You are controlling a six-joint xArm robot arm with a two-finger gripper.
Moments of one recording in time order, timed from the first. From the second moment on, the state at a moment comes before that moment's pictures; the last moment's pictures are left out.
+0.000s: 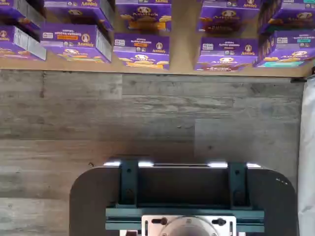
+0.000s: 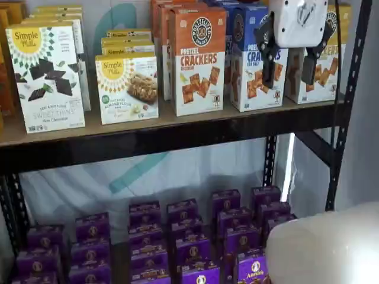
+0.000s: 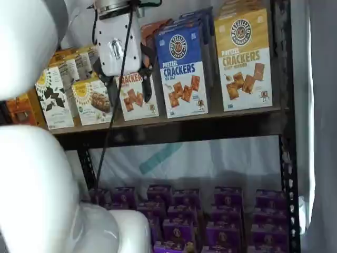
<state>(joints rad) 0.01 -0.84 -1.15 0.04 2.00 0.03</state>
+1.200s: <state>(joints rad) -0.22 -0.78 -1.18 0.01 1.85 -0.21</state>
